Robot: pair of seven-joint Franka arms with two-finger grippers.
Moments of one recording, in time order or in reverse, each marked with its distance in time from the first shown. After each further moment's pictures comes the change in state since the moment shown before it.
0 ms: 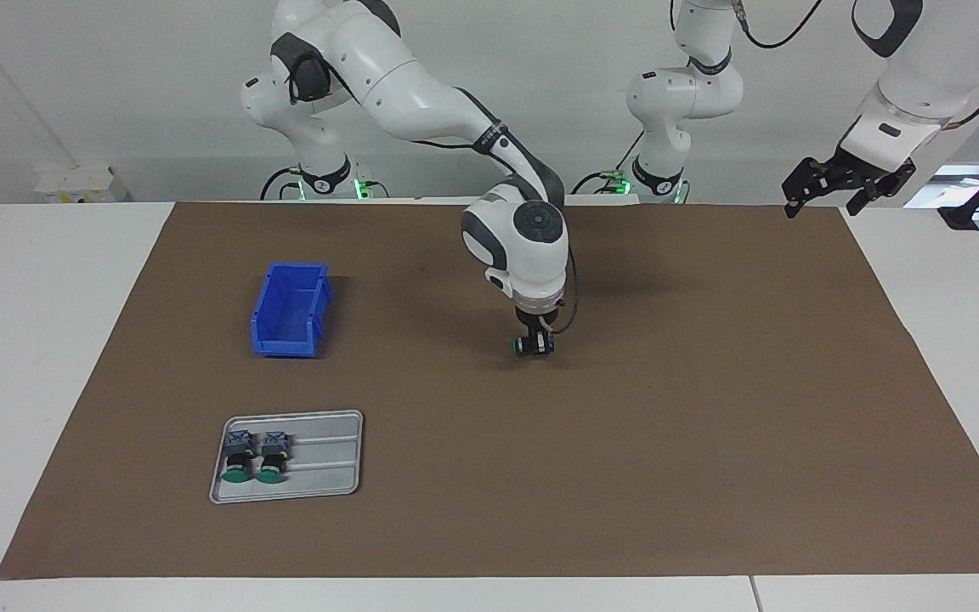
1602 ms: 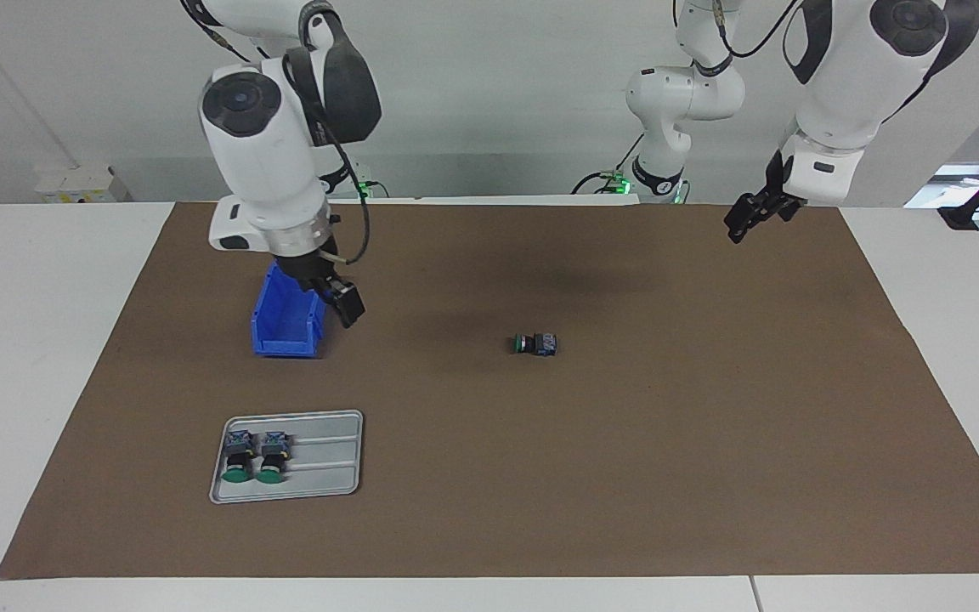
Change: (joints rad) left arm -0.180 0.045 -0.016 -0.046 -0.005 0.044 -0.646; right arm -0.530 -0.441 -0.010 0.068 0.000 -0.608 -1.435
